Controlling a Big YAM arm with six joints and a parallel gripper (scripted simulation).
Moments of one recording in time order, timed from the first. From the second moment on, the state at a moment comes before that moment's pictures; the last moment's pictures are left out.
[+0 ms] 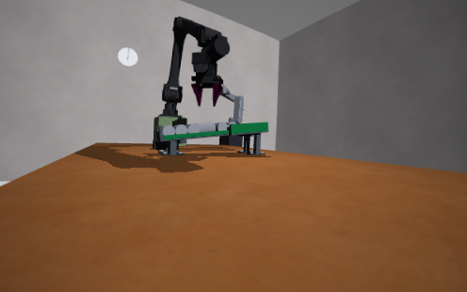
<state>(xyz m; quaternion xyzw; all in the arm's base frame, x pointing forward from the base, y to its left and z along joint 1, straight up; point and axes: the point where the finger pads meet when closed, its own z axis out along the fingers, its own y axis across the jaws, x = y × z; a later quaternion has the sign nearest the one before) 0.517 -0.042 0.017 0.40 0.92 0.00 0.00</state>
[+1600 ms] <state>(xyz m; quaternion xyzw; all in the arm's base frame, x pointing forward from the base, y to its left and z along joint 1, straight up) 0.517 -0.042 0.017 -0.30 0.96 0.00 0.00</state>
